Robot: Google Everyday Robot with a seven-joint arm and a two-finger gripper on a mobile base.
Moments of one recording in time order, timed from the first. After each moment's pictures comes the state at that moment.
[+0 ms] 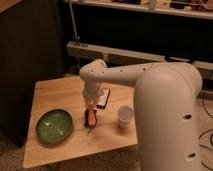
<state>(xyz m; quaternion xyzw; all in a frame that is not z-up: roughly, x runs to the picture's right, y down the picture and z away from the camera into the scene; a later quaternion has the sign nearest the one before) -0.089 0.089 0.824 -0.32 0.16 0.60 0.71</state>
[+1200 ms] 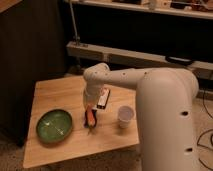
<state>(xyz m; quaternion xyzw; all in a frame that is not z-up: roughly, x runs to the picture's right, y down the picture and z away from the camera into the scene) -0.102 0.093 0.845 -0.35 0.11 0.57 0.73</state>
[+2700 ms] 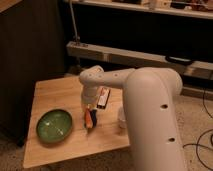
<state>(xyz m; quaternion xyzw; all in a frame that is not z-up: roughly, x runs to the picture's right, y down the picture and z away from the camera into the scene) -0.108 0.110 0.865 -0.35 0.15 0.57 0.73</state>
